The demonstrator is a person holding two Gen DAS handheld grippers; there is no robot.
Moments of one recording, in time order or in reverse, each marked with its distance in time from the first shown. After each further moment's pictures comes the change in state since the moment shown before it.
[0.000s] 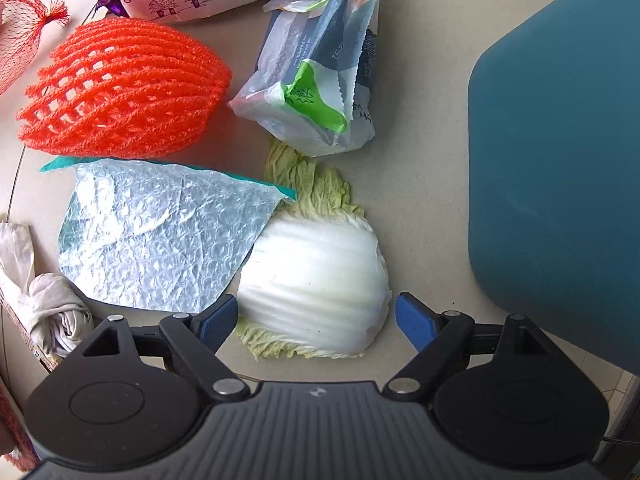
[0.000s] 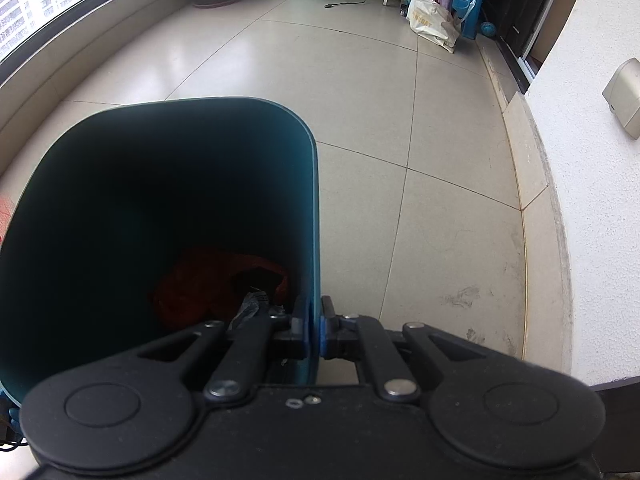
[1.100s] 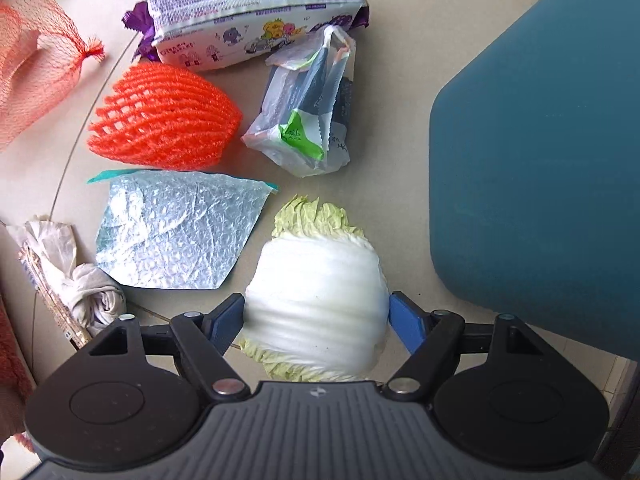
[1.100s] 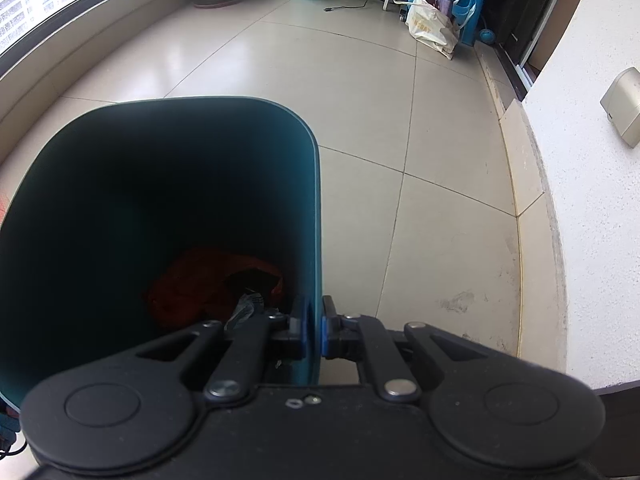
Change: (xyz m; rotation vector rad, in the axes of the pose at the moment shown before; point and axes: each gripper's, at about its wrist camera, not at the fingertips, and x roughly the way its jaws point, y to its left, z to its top) left arm -0.068 -0.029 -0.020 0.008 -0.096 -0.011; right arm -0.003 0.007 -0.004 -0.018 -0.014 -0.024
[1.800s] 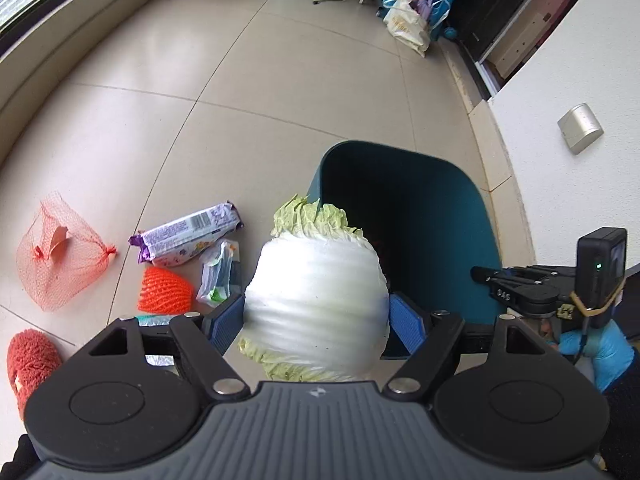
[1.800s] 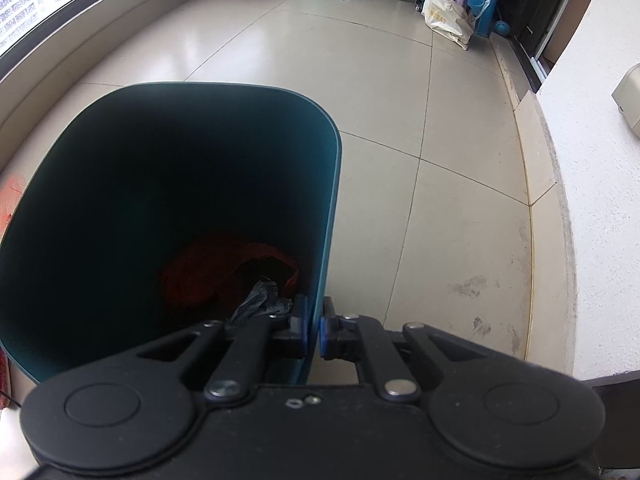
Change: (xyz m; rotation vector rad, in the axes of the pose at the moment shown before) left arm -0.281 -0.062 -0.019 0.204 -0.371 -0.177; right arm -0.009 0.008 -0.011 -0.022 0.040 0.045
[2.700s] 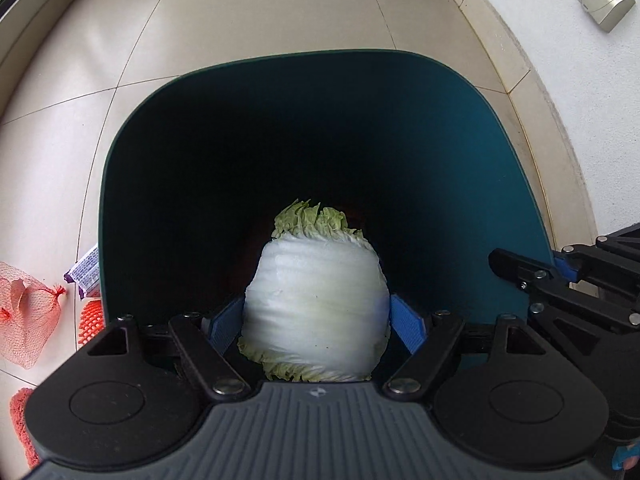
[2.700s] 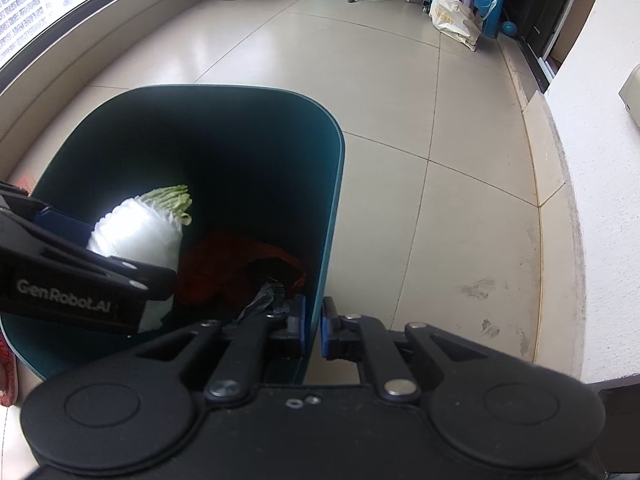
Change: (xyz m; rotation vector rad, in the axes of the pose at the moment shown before) left arm 0.188 -0.102 0.018 0.217 0.235 0.126; right arm -0.001 -0.009 -0.003 0.006 -0.010 0.040
